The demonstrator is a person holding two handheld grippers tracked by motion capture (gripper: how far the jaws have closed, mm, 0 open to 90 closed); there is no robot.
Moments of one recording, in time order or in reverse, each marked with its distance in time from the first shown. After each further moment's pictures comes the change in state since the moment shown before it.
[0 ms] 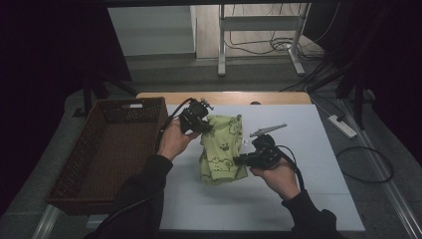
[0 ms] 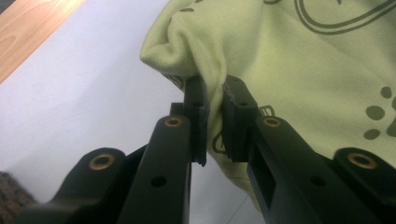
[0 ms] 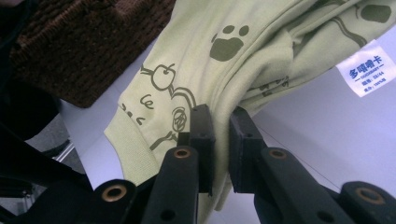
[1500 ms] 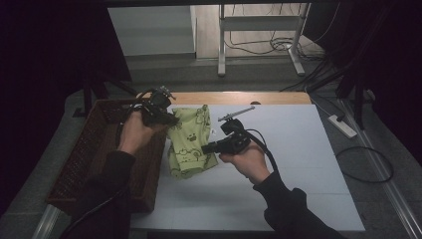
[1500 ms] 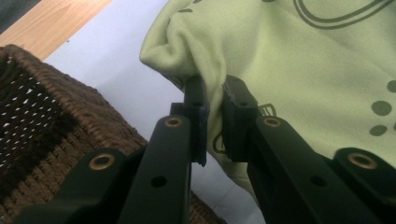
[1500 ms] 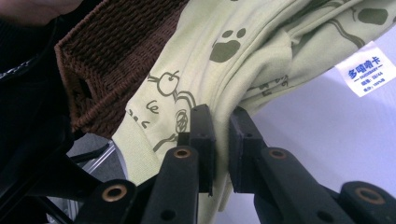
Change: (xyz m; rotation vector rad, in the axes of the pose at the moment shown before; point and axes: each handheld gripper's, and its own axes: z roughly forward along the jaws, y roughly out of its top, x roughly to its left) left arm 0.054 -0.048 -0.070 0.036 0.050 -0.086; right arm 0.045 0.065 0.038 -0.004 0.149 -0.014
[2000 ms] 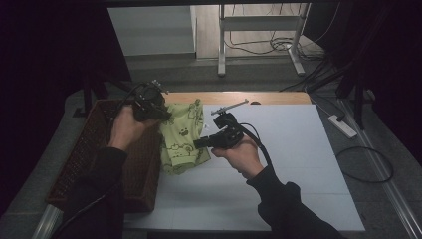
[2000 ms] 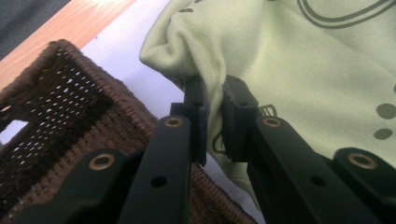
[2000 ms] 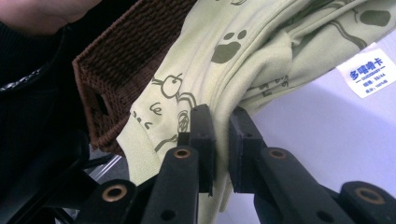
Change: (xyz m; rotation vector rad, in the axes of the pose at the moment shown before) left arm 0.011 -0.002 -0.022 0.006 0.039 -0.011; right arm 0.013 0.021 0.005 -0.024 0.035 -0.004
